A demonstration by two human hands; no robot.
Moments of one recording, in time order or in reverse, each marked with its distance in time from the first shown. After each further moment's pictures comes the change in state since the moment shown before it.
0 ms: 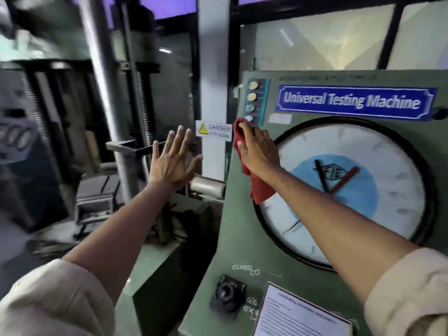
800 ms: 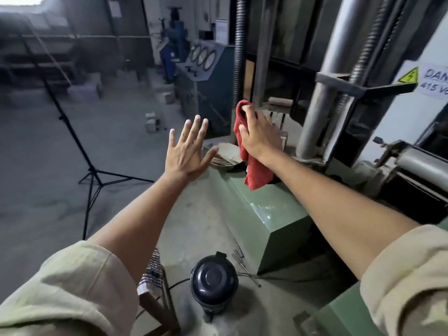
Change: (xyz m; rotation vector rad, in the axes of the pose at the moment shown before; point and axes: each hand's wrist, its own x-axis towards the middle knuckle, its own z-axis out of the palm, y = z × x) left_hand -0.292 -0.439 -0.079 0.334 -0.156 -0.540; right_hand -0.060 -0.521 0.264 0.458 -0.362 -0.390
